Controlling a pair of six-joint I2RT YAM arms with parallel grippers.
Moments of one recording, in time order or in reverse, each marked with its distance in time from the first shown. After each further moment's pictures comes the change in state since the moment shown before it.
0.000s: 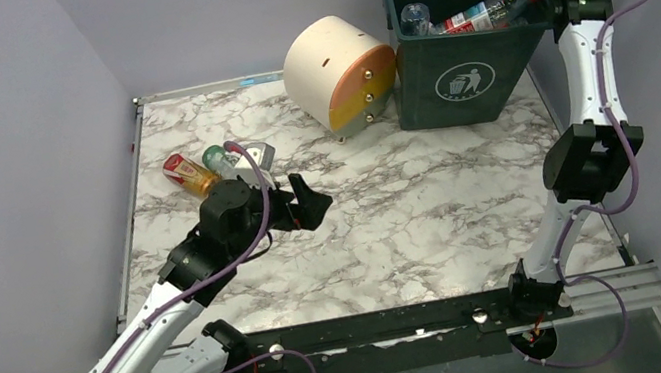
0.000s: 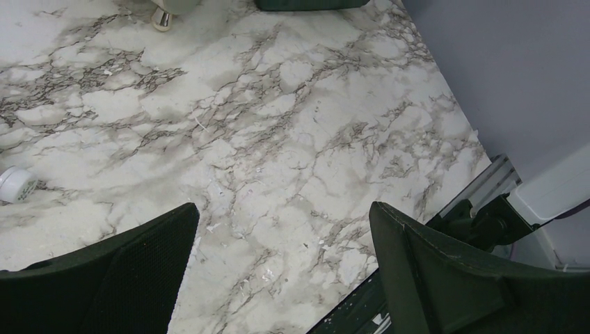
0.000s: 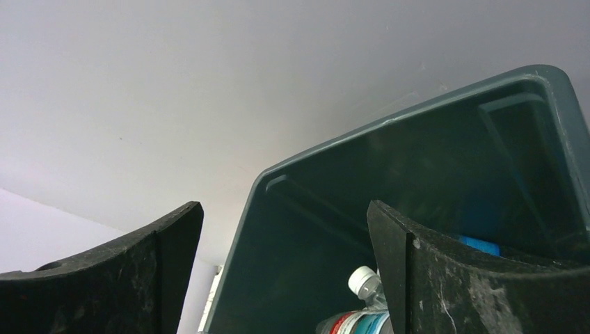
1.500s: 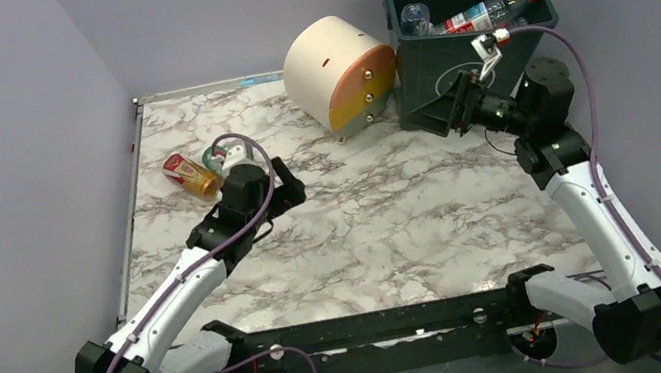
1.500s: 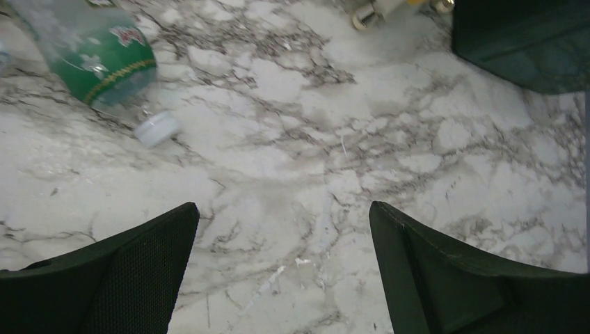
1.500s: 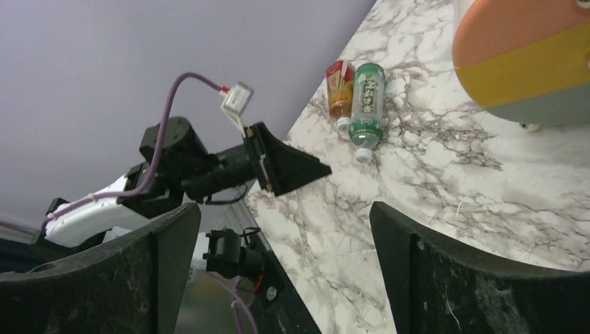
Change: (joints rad) left arm 0.129 0.213 -0.100 0.074 -0.256 -0.201; right arm 0.393 -0.921 -1.086 0.032 -0.389 -0.068
